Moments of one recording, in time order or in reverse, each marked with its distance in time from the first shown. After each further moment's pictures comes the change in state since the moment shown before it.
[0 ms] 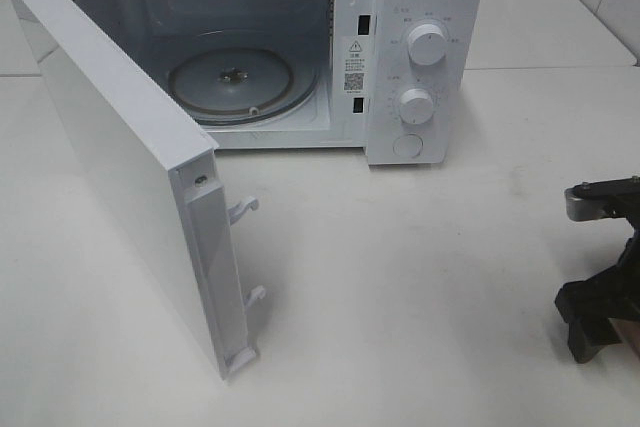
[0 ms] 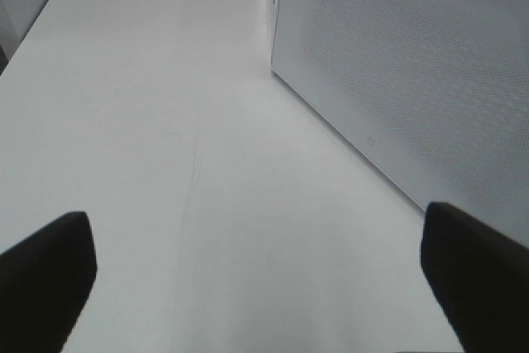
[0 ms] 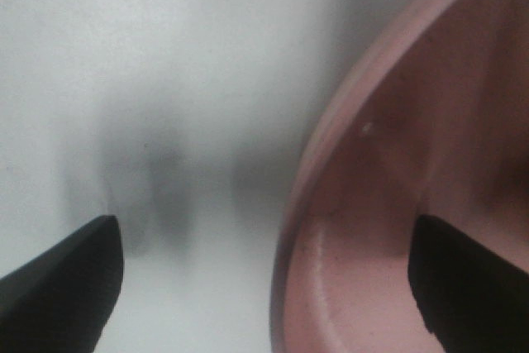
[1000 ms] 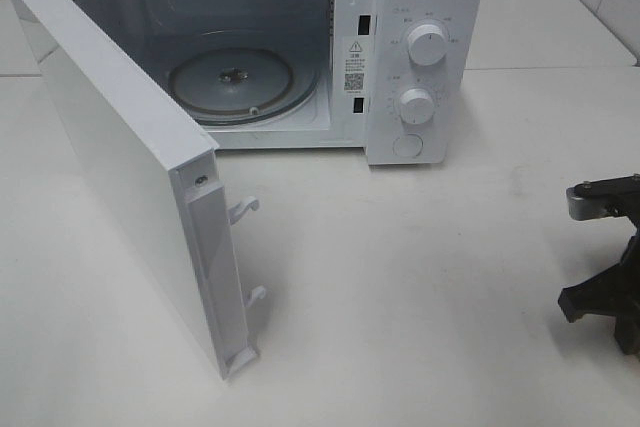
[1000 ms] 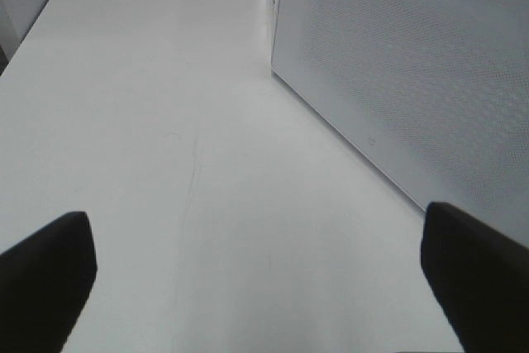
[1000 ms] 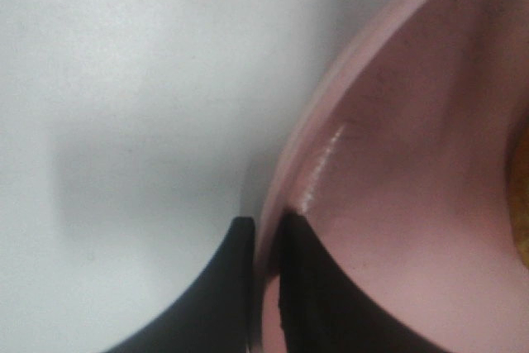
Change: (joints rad) left arm 0.000 0.000 0.000 0.000 0.000 0.000; right arm 0.000 -0.003 0.002 -0.041 -0.005 0.031
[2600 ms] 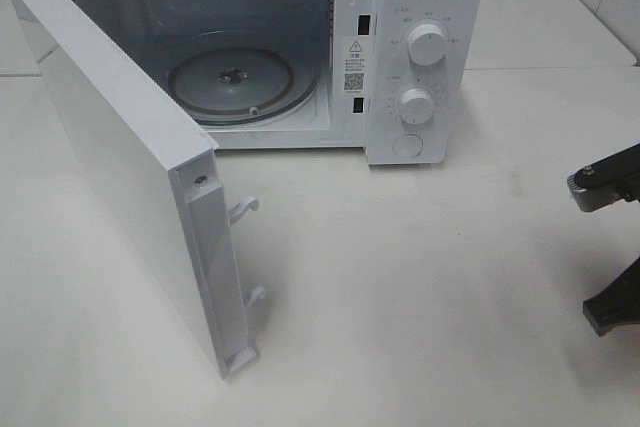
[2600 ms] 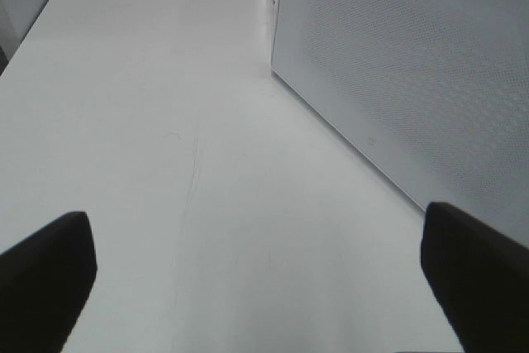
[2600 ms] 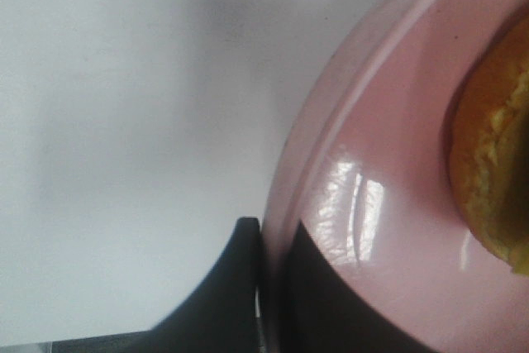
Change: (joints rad) left arm 0.000 0.000 0.000 0.000 0.000 0.000; right arm 0.348 -0.246 0.011 -0.367 0.347 0.441
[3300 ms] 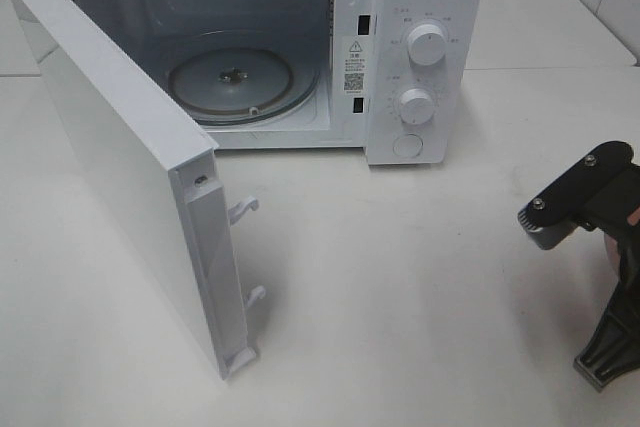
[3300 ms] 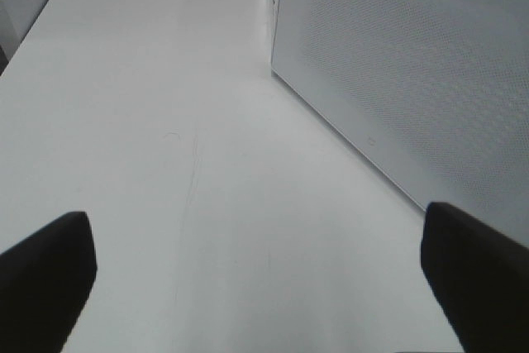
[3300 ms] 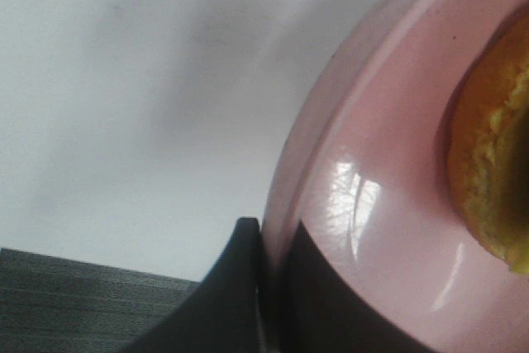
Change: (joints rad) left arm 0.000 0.000 0.000 0.000 0.000 0.000; right arm 0.289 -0.082 0.000 0.004 0.119 -0.074
